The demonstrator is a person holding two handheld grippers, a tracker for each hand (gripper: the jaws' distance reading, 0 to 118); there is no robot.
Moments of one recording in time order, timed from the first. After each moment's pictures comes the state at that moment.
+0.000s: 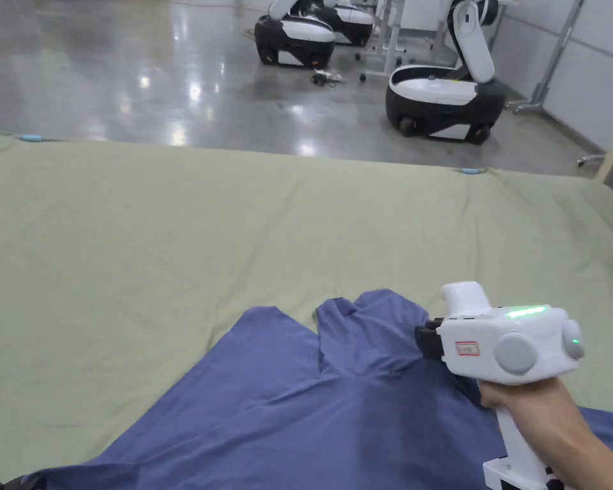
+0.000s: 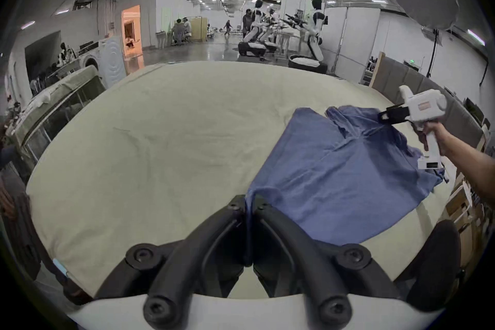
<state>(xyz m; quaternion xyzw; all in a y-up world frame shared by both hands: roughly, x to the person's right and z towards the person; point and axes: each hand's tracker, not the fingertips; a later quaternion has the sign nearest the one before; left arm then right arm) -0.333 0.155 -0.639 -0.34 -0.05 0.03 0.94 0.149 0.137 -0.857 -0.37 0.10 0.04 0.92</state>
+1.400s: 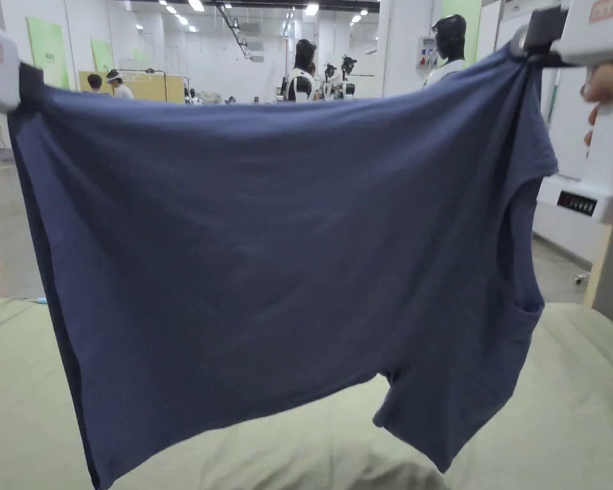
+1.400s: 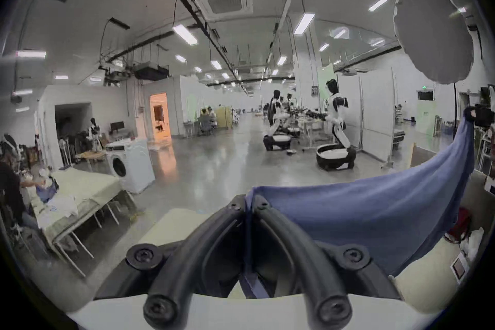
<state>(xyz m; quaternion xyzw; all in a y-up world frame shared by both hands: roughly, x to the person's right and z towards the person) -0.344 0.530 -0.920 -0.10 0.04 -0.03 0.99 0.230 0.579 -0.894 -0.02 0.03 -0.03 1.00</state>
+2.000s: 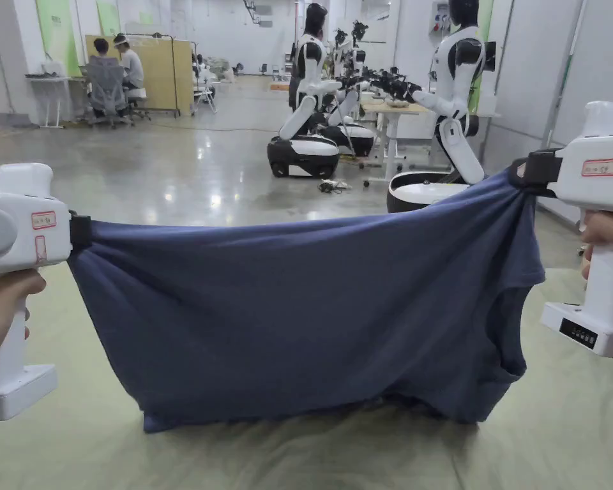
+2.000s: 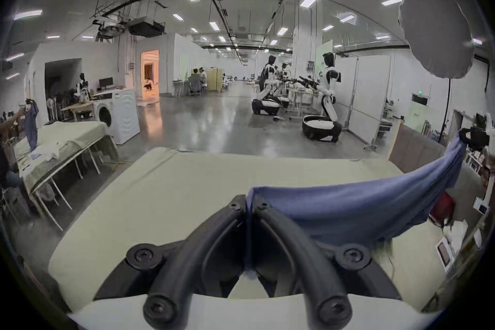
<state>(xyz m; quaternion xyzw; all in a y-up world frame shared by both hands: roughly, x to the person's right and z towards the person) -0.345 0.374 -0.827 -0.18 0.00 0.03 0.98 0.244 0.444 -0.806 -0.11 0.03 -0.07 0.99</state>
